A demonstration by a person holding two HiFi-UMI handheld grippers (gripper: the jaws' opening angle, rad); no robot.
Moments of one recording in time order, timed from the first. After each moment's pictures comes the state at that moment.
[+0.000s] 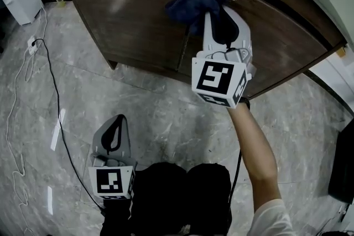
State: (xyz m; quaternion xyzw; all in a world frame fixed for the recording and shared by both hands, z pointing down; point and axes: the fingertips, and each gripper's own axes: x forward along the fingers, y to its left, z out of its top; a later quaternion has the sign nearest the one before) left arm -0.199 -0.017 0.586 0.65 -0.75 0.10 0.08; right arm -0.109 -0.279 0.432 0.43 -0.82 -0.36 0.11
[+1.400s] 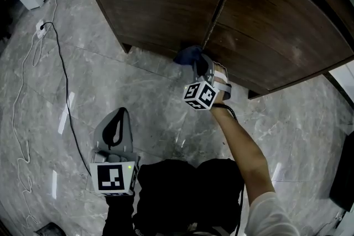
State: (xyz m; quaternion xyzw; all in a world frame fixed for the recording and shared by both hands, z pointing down) left arm -0.235 0.008 0.610 0.62 -0.77 0.11 0.10; right arm -0.139 -0.270 0.785 0.32 -0.81 -0.34 0.37
